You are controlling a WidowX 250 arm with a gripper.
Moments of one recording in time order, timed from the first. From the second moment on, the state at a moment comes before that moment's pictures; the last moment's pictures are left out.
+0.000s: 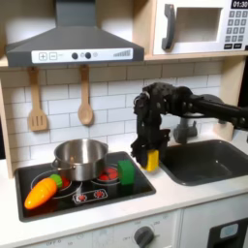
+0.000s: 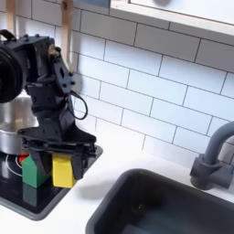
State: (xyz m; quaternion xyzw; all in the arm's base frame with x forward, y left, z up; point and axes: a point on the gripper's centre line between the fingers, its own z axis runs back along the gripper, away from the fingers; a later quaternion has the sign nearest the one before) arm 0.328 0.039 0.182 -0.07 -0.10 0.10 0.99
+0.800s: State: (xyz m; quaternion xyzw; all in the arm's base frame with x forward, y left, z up) arm 0.300 0.057 0.176 -0.06 -0.09 0.11 0.99
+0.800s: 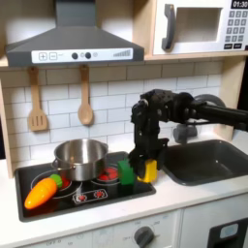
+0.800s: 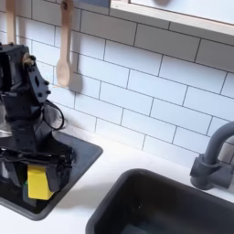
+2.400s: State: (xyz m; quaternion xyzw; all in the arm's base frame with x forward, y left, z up) arm 0.300 0.076 0.152 -0.05 -0.07 0.13 0.99
